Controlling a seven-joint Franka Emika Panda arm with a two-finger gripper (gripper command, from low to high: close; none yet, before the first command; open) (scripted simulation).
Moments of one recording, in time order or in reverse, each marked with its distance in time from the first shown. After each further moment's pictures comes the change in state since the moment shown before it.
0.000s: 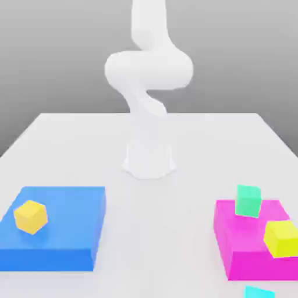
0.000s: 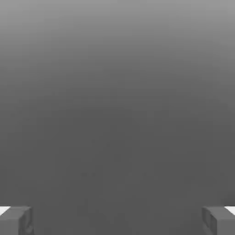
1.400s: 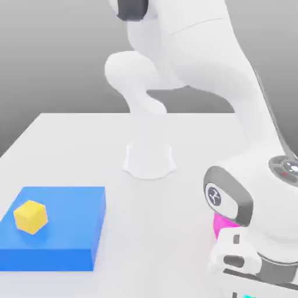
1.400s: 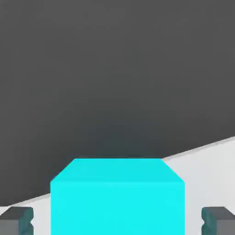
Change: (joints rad) arm 0.054 1.314 0.254 0.187 -0.345 0.343 0.834
